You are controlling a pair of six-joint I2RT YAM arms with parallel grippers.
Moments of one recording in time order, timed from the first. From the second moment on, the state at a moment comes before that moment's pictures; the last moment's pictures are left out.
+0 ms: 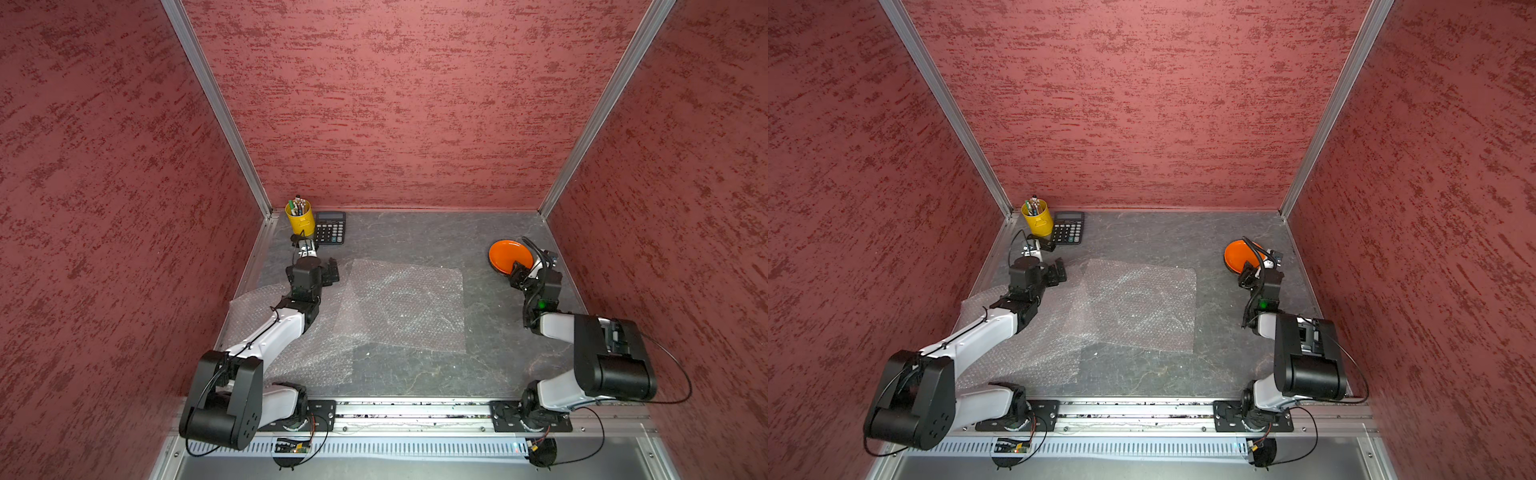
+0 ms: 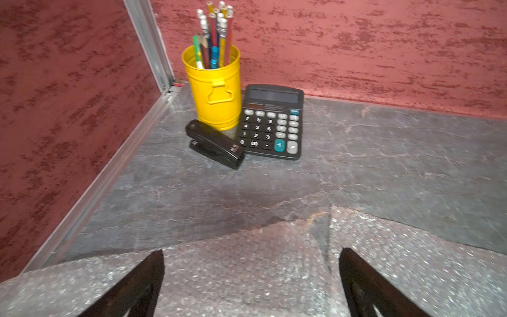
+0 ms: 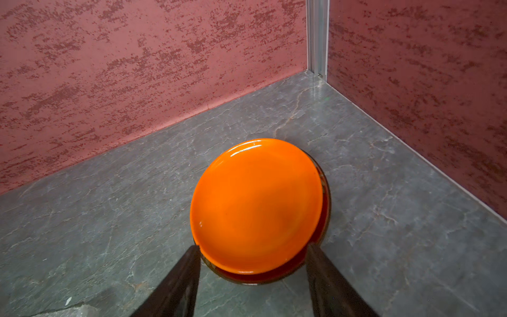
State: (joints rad) left arm -0.14 1.25 0.56 0.25 -0.32 -0.17; right arm -0.16 1.50 0.44 0.75 0.03 0.29
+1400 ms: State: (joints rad) left arm 0.02 1.53 0.36 0.88 -0.04 -0.10; right arm -0.06 1.53 0.21 1.28 0.06 0.12
